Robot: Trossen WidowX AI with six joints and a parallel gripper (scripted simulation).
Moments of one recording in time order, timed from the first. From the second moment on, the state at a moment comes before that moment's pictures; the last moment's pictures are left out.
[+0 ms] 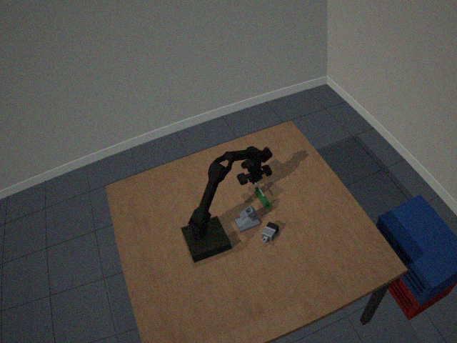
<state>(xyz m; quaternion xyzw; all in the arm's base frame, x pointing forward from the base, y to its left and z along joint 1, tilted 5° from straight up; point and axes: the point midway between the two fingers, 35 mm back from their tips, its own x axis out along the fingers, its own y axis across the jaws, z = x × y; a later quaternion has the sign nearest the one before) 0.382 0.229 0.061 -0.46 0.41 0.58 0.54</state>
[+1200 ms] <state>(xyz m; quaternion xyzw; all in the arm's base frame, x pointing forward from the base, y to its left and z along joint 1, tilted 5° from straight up) 0.381 0.229 0.058 -0.46 0.41 0.58 0.54</state>
